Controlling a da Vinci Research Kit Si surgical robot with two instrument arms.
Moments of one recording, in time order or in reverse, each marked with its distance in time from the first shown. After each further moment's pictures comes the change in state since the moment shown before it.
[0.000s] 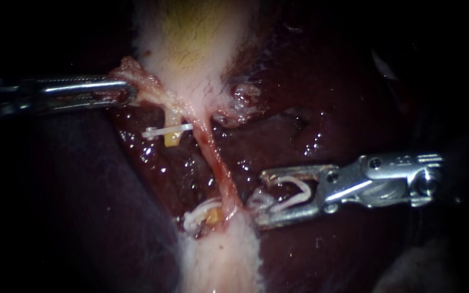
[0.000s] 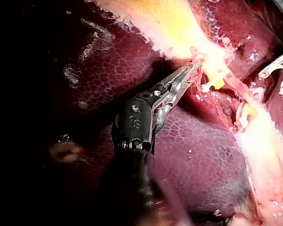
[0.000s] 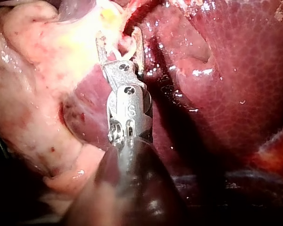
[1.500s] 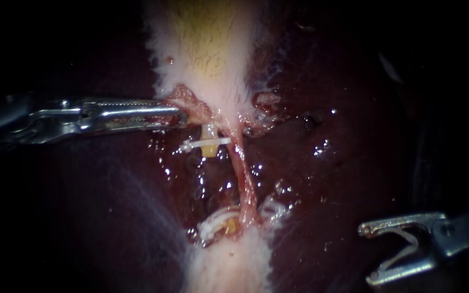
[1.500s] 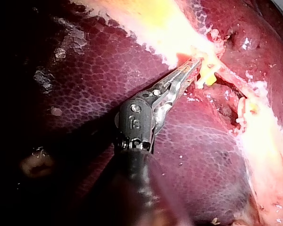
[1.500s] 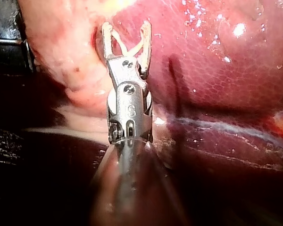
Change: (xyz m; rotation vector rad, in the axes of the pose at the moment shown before) right arm -0.005 -0.009 -0.015 0.129 -0.025 -0.119; left arm -0.005 -0.001 0.009 -0.011 -0.025 0.036
